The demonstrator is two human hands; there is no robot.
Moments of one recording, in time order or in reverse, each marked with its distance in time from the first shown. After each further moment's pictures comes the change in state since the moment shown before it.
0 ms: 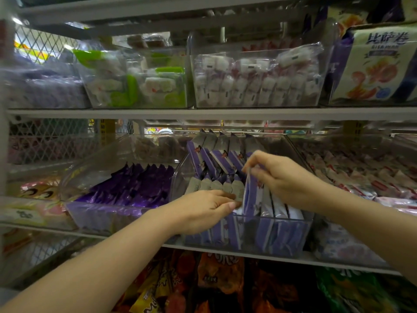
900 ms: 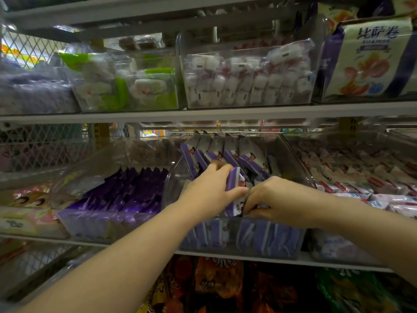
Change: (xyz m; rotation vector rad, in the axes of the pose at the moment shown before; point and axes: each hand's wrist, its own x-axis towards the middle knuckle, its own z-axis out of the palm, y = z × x) left_hand 0.031 0.027 -0.005 -0.012 0.364 -0.144; right_hand -0.013 0.005 0.004 -0.258 -0.386 -0.157
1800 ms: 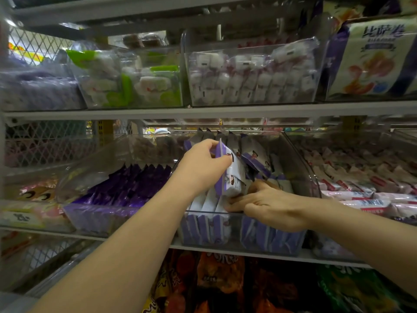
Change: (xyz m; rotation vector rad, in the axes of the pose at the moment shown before) left_hand -0.008 0.013 -0.042 -0.597 0.217 -0.178; right_hand 0.008 -0.010 0.015 0.165 -0.207 0.123
